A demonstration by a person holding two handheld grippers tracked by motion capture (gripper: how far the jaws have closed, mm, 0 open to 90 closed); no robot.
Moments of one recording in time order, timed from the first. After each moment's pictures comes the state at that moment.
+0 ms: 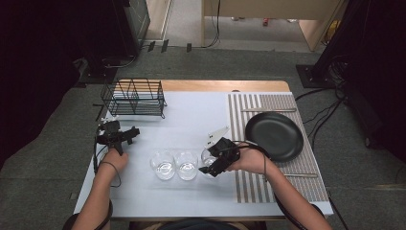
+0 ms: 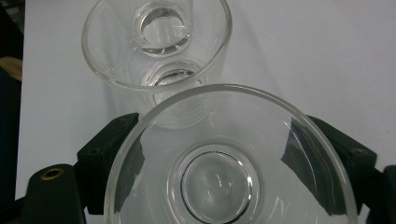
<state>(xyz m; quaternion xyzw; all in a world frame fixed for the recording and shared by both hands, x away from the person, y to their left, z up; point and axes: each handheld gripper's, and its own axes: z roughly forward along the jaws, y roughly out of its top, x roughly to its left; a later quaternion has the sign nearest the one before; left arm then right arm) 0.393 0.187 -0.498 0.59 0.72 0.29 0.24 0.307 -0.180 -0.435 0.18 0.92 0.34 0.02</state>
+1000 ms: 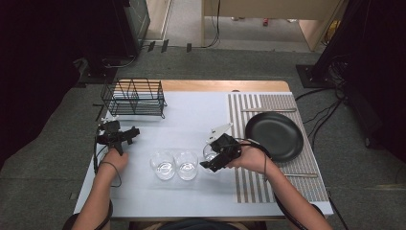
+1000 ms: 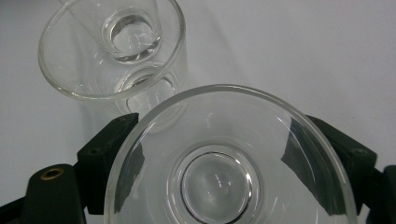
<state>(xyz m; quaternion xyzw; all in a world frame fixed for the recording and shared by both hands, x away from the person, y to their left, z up) 0.393 0.187 -0.498 0.59 0.72 0.29 0.24 0.314 -0.184 -0.433 0.22 0.92 0.34 0.04</state>
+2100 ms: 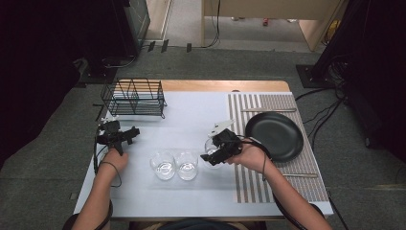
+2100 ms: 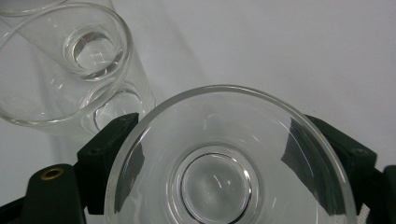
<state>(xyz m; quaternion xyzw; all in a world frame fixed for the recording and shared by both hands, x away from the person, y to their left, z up) 0.393 0.187 -0.498 0.59 0.72 0.29 0.24 0.323 -0.188 -0.431 0.27 0.90 0.34 0.07</state>
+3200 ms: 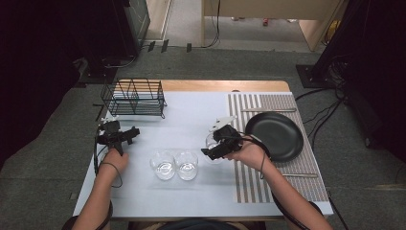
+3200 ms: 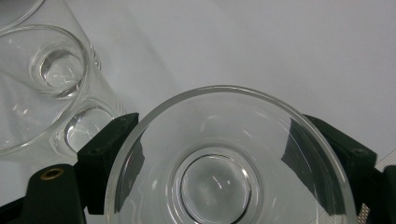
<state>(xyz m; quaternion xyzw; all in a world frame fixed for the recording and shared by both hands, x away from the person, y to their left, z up) 0.393 0.187 -0.498 0.59 0.72 0.29 0.24 0.333 -0.190 -0.429 0.30 0.88 0.34 0.09</state>
